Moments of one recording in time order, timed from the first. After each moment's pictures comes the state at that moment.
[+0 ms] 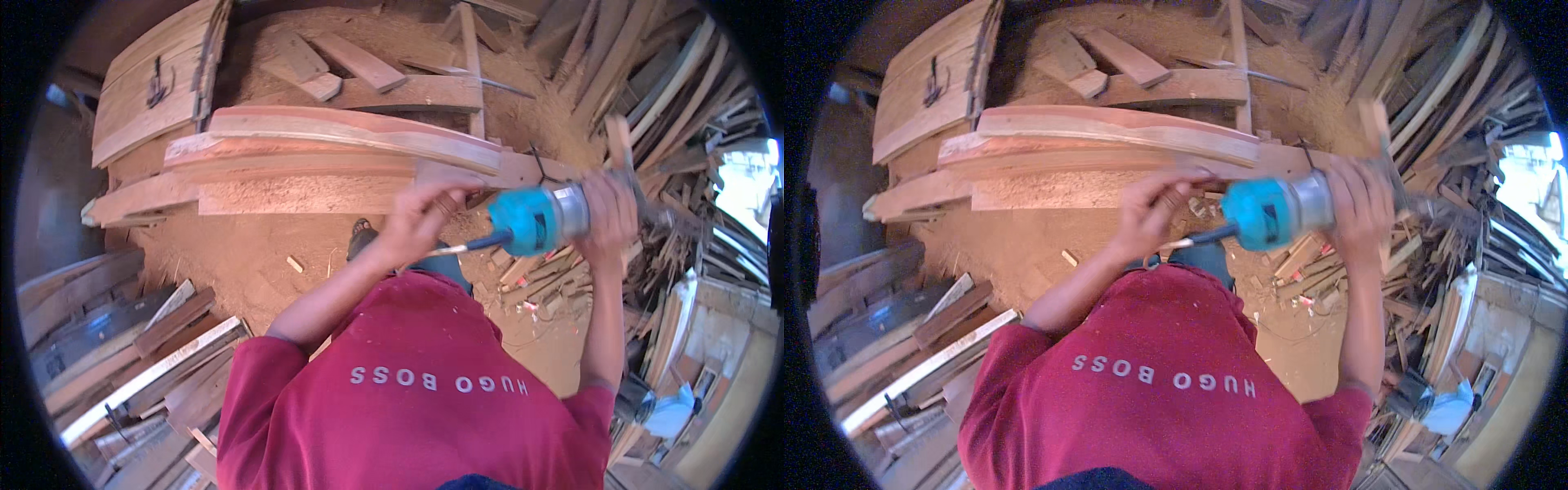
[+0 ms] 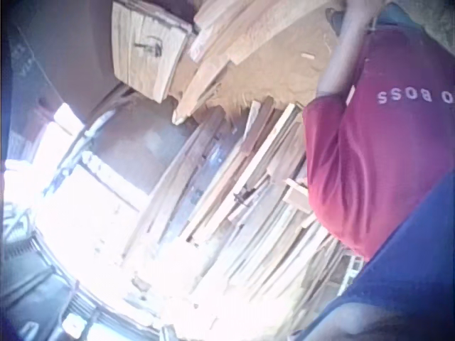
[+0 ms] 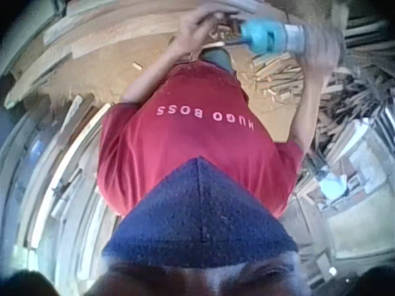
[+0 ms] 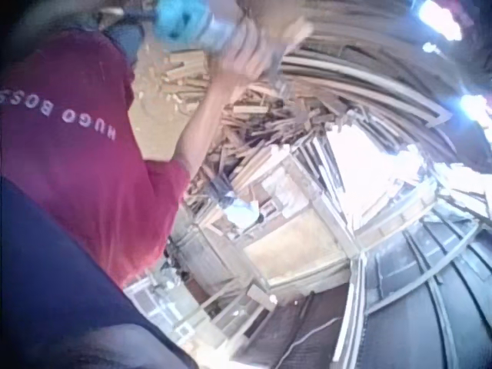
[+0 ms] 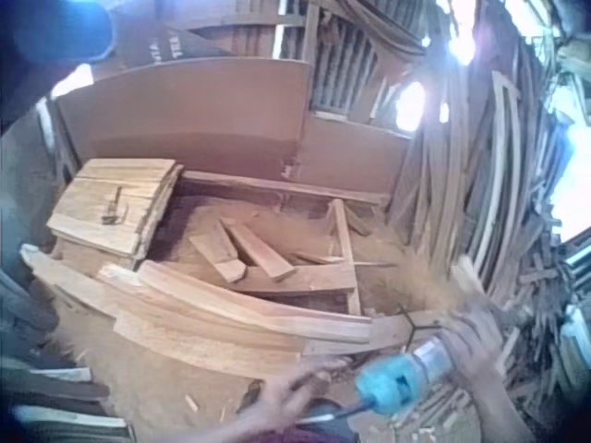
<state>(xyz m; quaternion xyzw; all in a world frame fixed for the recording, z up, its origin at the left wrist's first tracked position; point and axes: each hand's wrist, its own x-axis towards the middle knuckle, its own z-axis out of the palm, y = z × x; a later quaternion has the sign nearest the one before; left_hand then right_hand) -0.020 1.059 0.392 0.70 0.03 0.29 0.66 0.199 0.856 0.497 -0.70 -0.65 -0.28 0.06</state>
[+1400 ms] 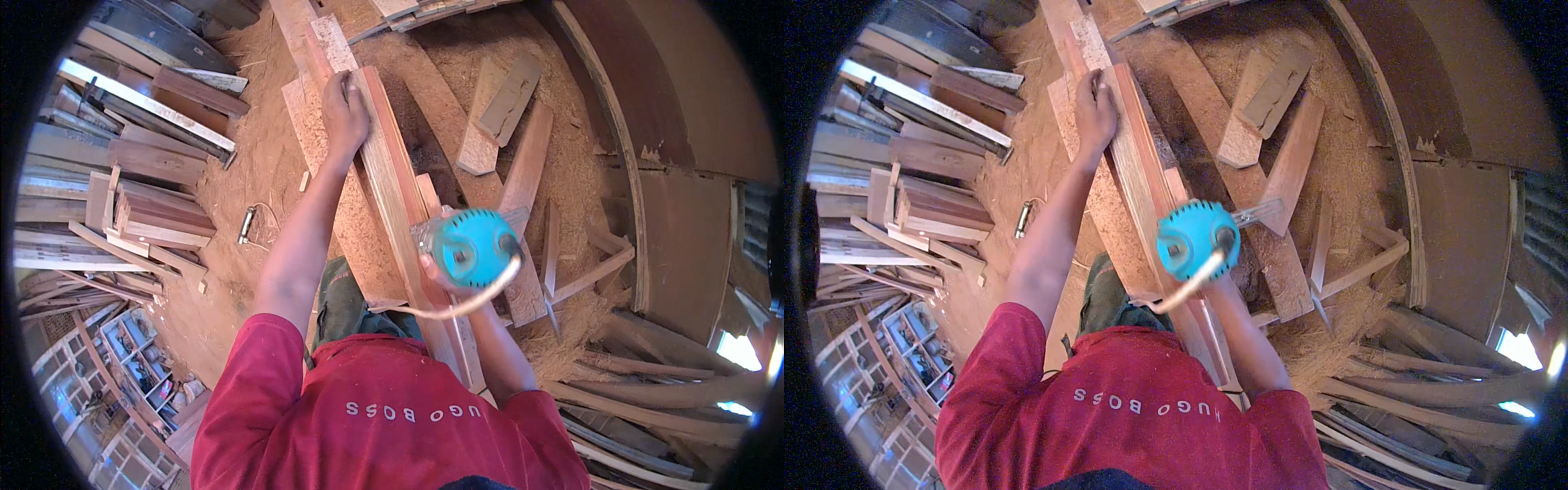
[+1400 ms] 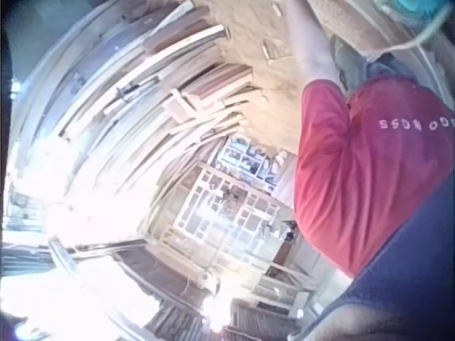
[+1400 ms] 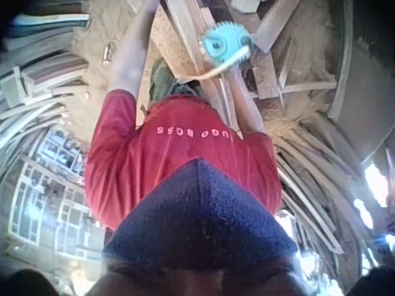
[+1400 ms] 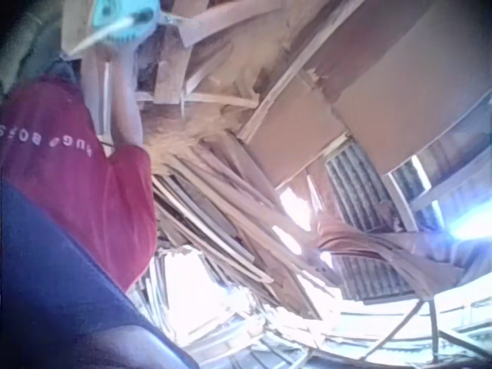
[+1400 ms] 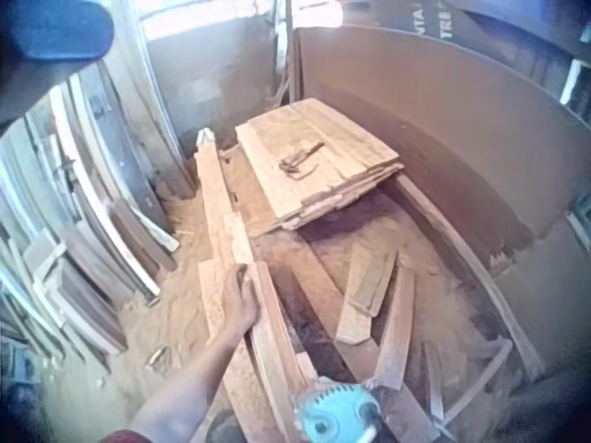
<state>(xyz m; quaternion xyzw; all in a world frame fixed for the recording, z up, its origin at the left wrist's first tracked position) -0.113 1.410 0.185 0.43 0.74 0.50 0.06 0.192 1.268 0.223 -0.43 -0.60 0.57 0.36</state>
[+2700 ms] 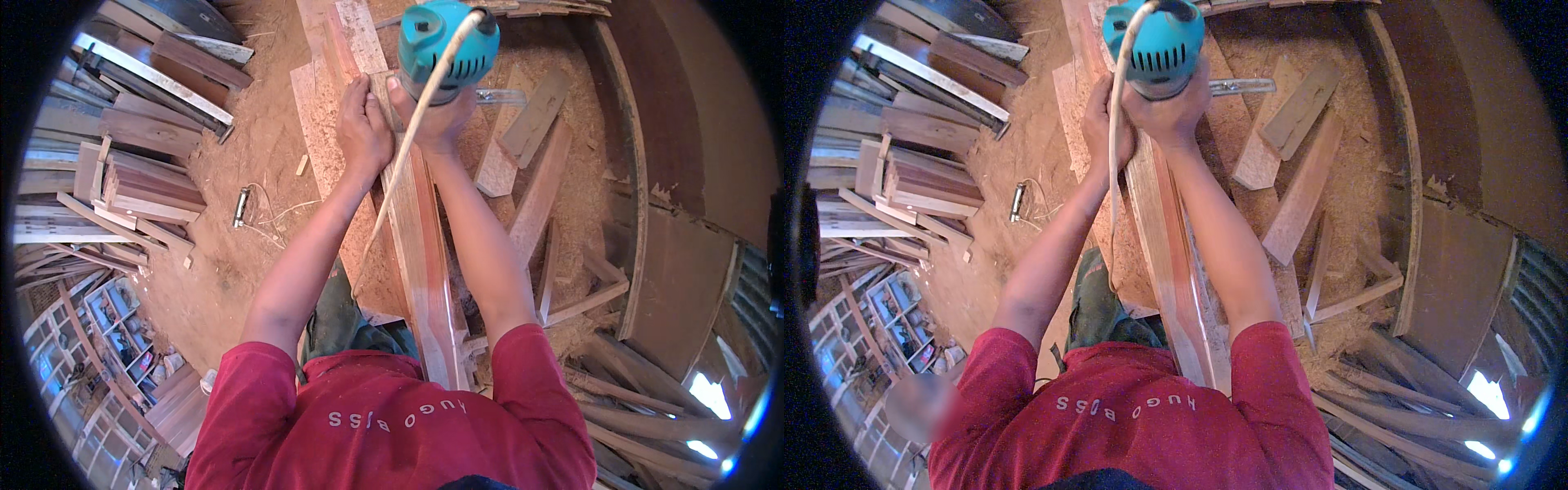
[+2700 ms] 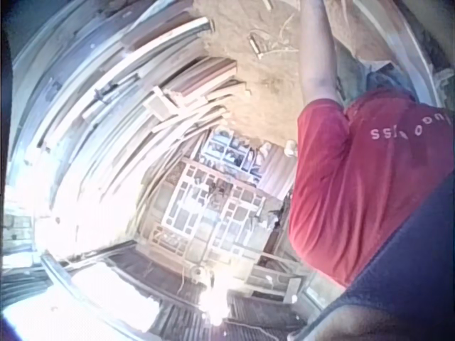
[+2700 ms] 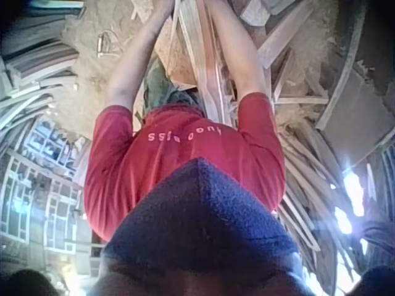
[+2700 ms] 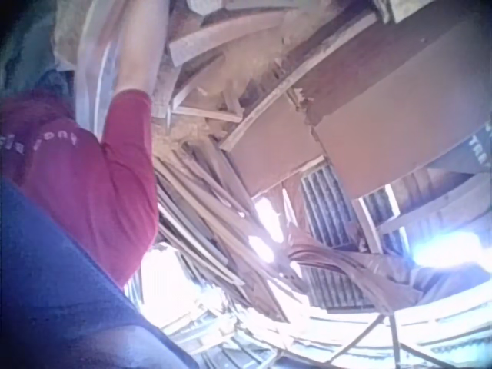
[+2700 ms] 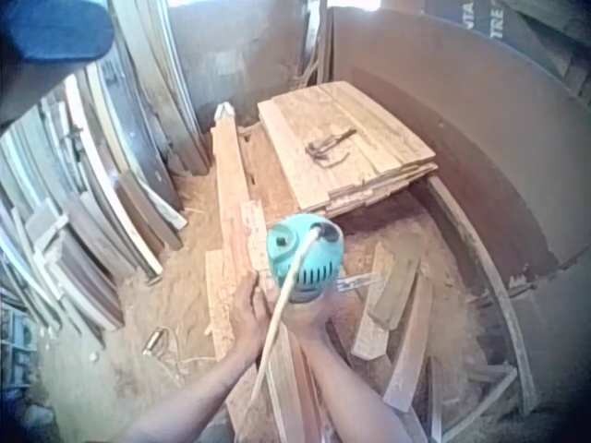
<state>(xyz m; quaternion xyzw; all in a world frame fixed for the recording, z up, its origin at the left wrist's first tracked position) -0.109 1.415 0.172 0.34 0.79 0.51 0.08 -0.037 1.497 0.198 -0.34 -0.64 0.36 0.59</state>
